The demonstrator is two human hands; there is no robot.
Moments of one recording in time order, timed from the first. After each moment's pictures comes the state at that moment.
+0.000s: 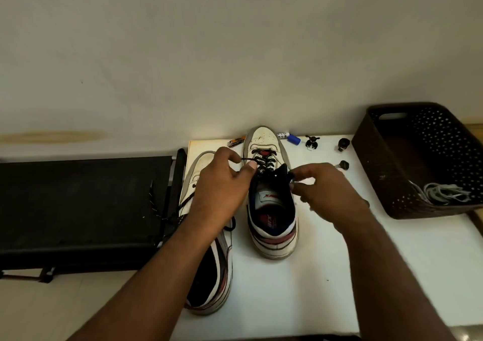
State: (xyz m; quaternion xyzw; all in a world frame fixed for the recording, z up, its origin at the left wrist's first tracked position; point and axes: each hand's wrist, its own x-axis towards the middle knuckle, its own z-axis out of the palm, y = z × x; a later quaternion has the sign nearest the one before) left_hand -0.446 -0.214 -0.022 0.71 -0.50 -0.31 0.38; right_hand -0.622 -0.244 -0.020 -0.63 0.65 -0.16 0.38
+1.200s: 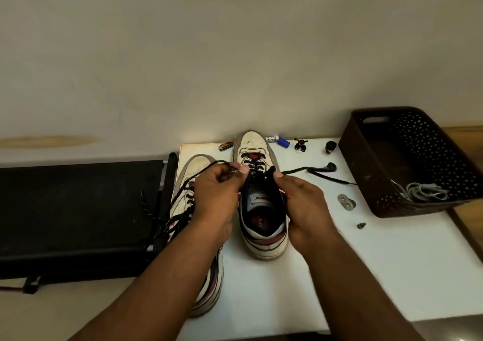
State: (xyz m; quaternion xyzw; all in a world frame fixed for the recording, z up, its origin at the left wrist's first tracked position) left_hand -0.460 -0.210 -0.033 0.61 -0.23 -0.51 0.56; right_hand -0.580 -0.211 -0.022 -0.22 0.58 -0.45 0.64
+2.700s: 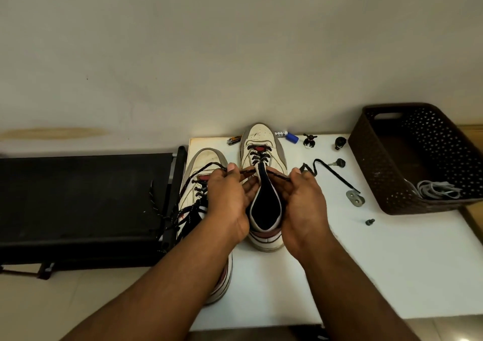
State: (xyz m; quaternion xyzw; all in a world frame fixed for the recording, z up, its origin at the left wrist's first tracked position) left_hand -0.475 -0.202 -0.026 0.54 -0.04 -0.58 0.61; right_hand -0.568 -0.198 -0.028 -0.15 0.51 -0.51 0.67
